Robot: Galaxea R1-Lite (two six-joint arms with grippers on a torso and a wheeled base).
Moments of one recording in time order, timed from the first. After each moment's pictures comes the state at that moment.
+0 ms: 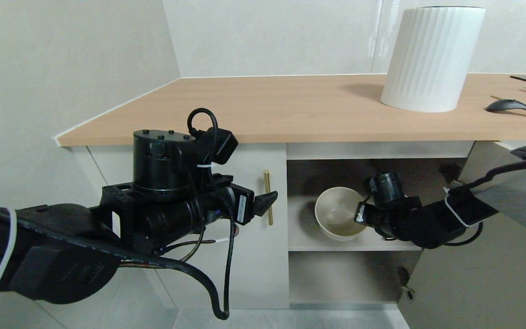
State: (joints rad) left arm -0.60 1.74 -0.90 -0.51 0.10 -0.03; right arm 0.40 2.22 -1.14 -0.42 -0.38 0.56
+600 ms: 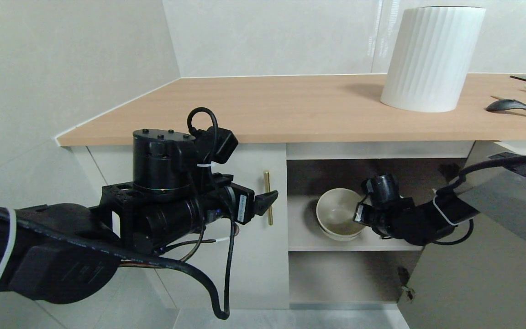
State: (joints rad) left arm -0.60 1.74 -0.90 -0.51 0.10 -0.03; right arm 0.37 2.29 -1.21 -0.41 -0.38 0.56
